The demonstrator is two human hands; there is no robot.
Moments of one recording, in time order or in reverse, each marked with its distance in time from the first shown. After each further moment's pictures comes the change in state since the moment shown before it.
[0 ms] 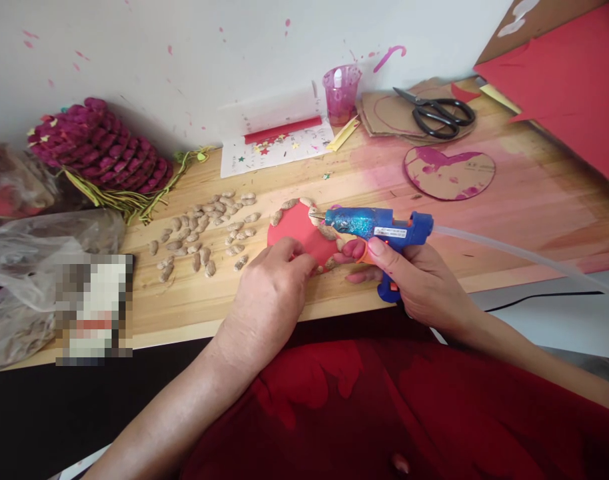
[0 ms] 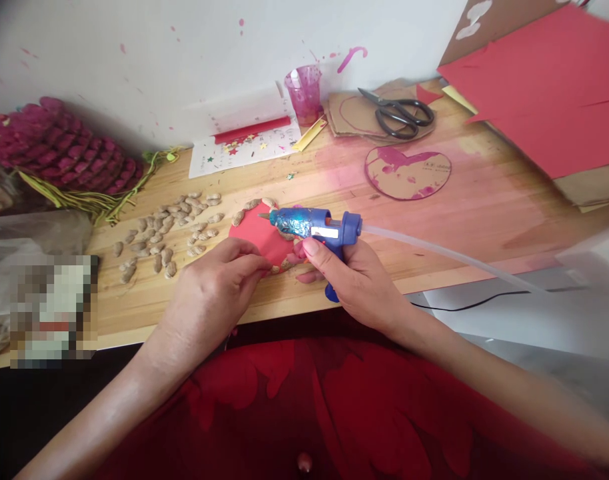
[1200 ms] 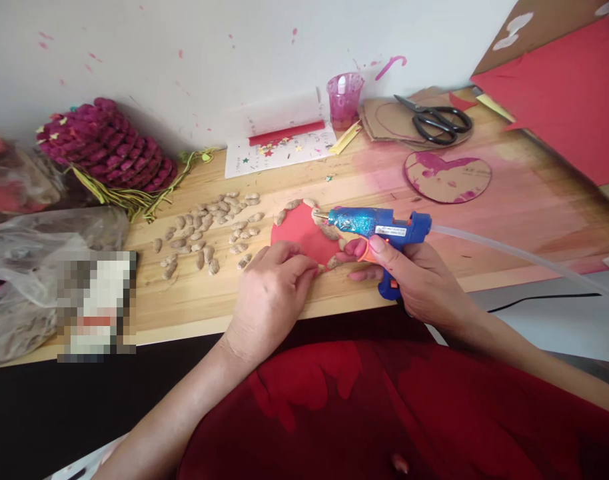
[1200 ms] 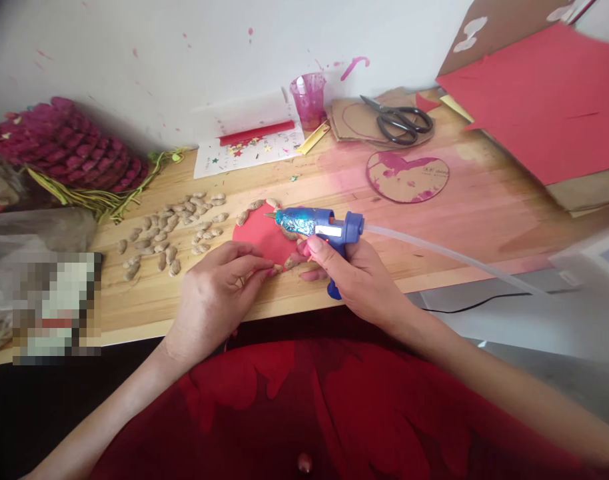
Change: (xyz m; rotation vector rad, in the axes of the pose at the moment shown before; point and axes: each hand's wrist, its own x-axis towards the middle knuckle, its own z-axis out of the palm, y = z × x) left_hand -0.009 -0.004 0.011 -0.134 0.200 -0.034; right_hand 0.003 -0.002 0.004 0.038 0.022 -0.033
